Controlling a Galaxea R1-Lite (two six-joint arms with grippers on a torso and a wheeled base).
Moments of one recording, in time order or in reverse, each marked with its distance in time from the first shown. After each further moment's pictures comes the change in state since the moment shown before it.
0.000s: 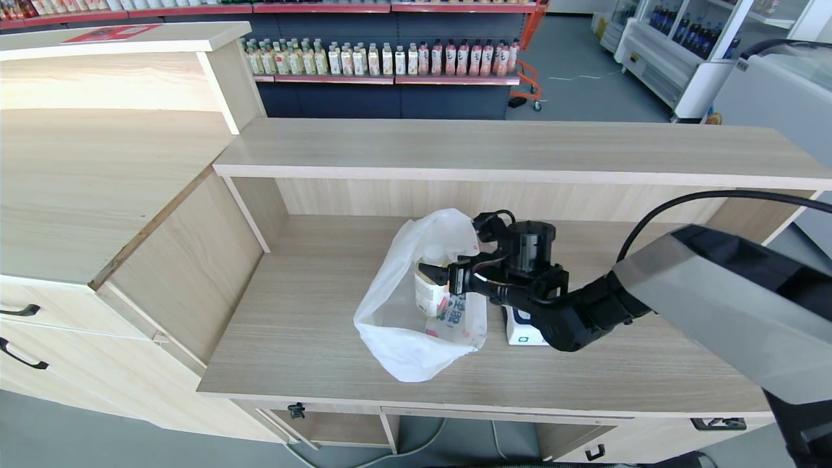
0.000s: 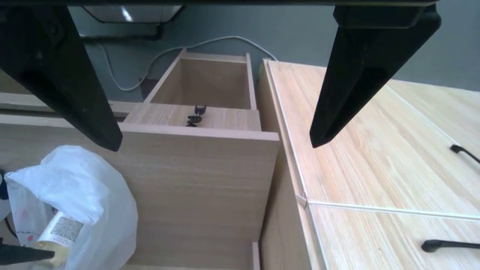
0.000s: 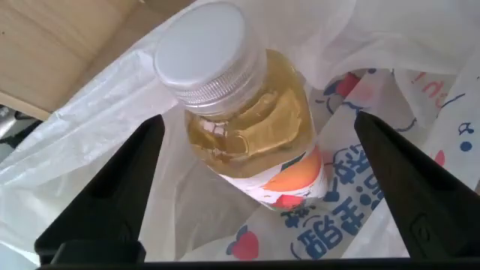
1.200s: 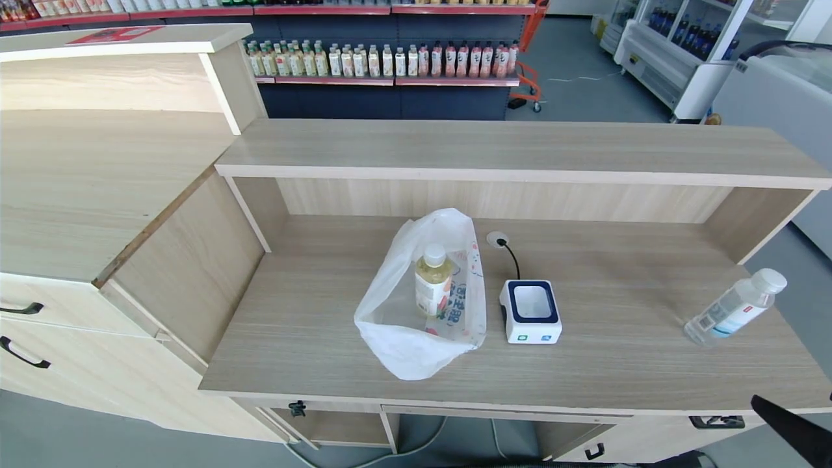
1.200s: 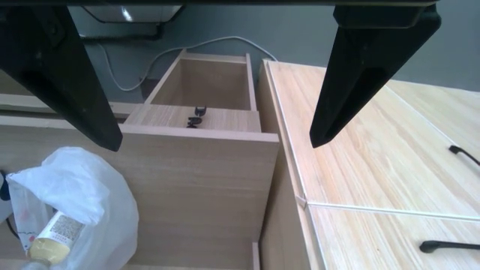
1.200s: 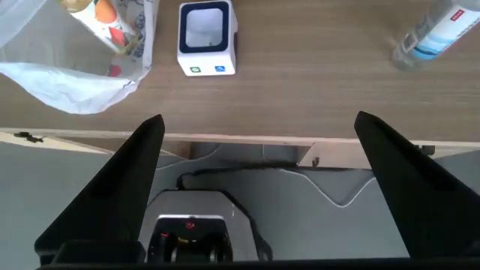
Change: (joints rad) left arm 0.000 0.000 0.000 0.000 0.000 0.000; right arm -0.364 -1.649 1.083 0.675 -0.289 -0.072
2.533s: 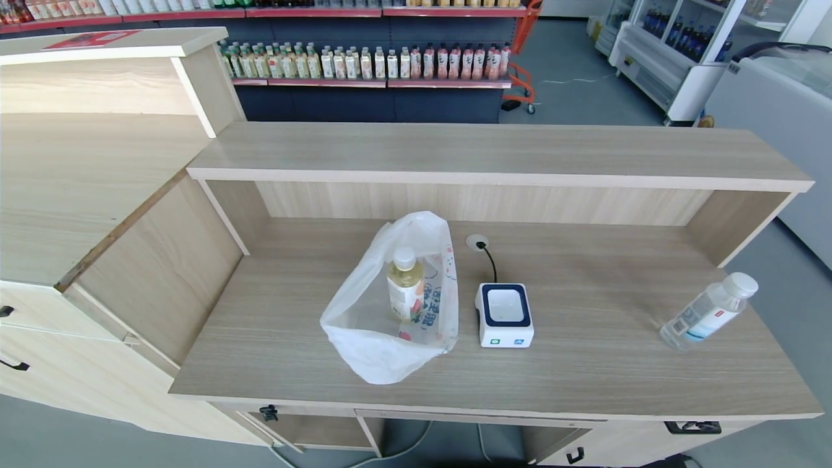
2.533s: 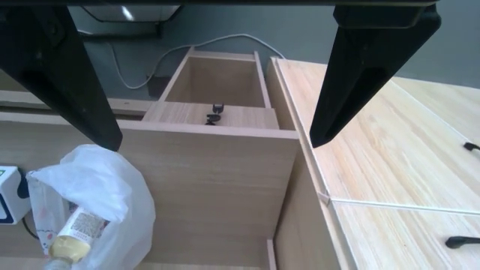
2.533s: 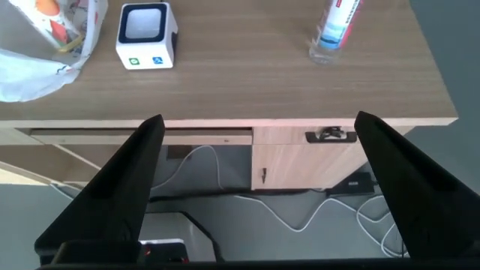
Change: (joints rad) left arm 0.000 0.000 0.000 0.000 0.001 0.004; right arm -0.080 -0.599 0.190 0.239 -0.023 -0.110
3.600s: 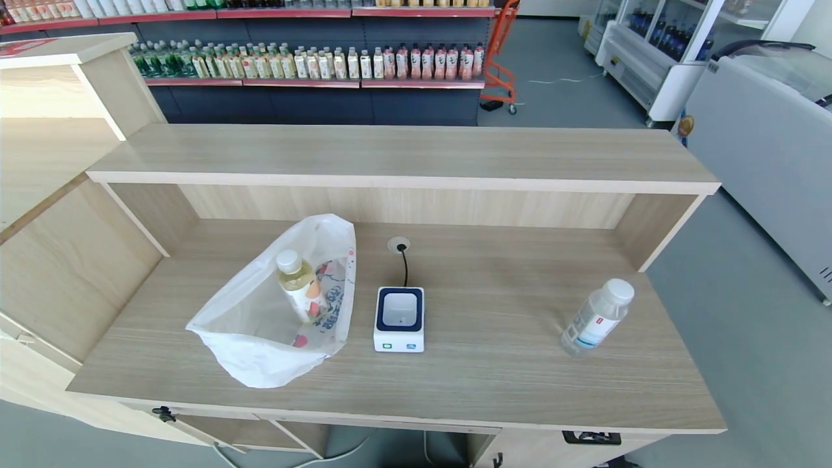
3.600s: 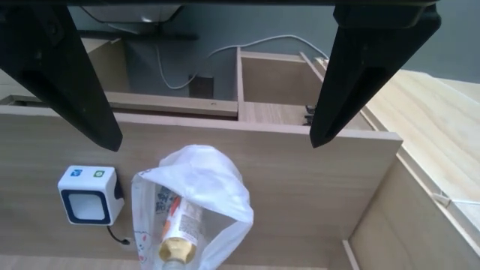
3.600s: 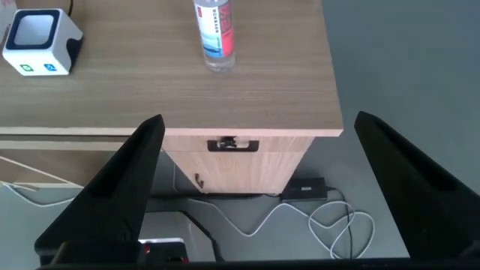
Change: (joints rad) left arm 0.000 0.000 0.000 0.000 0.000 0.002; right arm 0.000 0.002 -0.001 0.000 0.016 0.000
